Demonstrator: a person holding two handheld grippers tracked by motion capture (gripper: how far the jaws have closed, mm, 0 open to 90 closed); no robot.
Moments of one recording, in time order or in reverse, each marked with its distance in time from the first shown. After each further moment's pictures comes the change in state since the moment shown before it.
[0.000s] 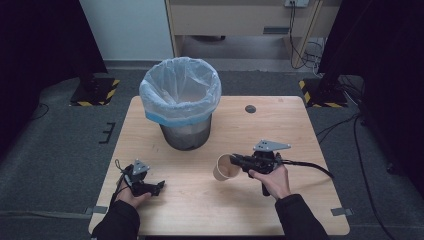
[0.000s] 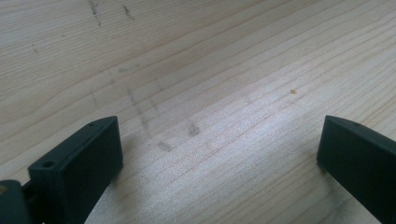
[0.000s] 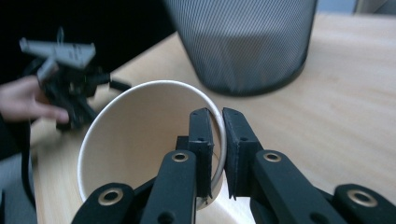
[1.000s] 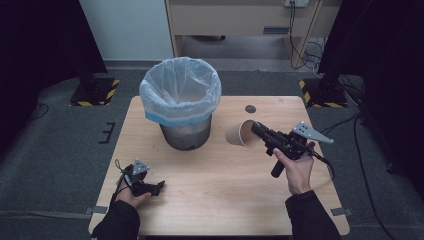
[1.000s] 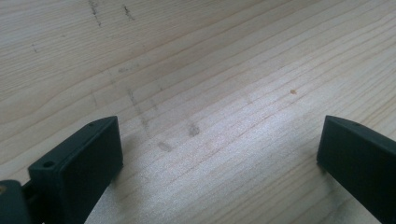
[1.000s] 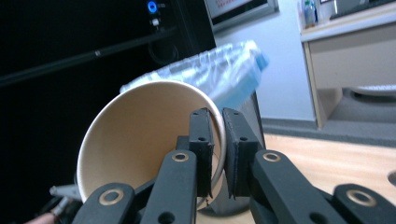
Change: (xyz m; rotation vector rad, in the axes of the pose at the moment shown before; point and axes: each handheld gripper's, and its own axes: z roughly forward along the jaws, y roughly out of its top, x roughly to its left) left arm 0.000 0.000 0.000 0.001 0.000 0.000; right arm -0.007 0.053 -0.066 -0.458 -0.048 0.058
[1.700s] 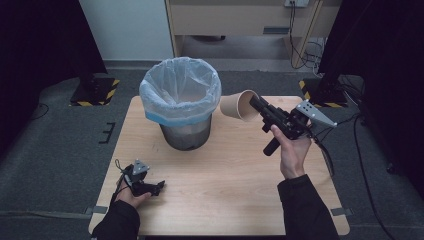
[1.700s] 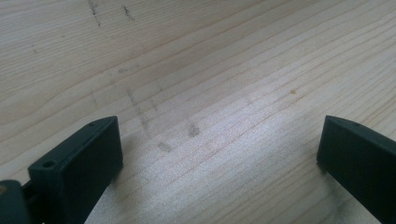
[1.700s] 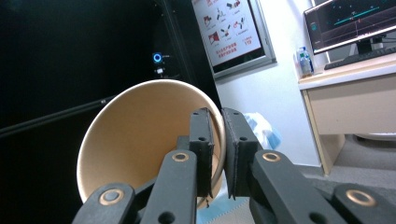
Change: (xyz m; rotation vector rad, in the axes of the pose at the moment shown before) left arm 0.000 0.000 0.000 0.000 -0.001 0.001; right arm 0.020 0.054 0.027 -0.180 0.002 0.005
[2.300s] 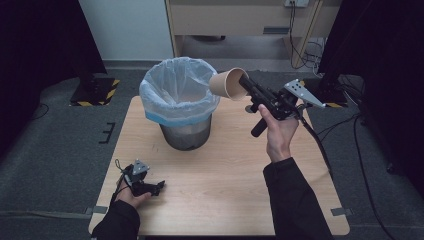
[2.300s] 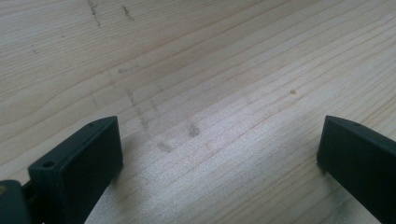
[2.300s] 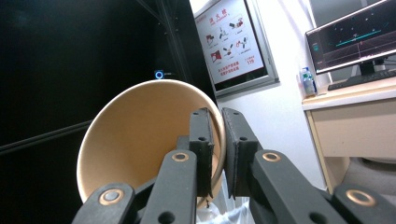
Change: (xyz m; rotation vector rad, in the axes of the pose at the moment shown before) left arm 0.000 0.000 0.000 0.000 -0.001 0.001; right arm 0.014 0.023 0.045 -0.064 0.002 -0.019
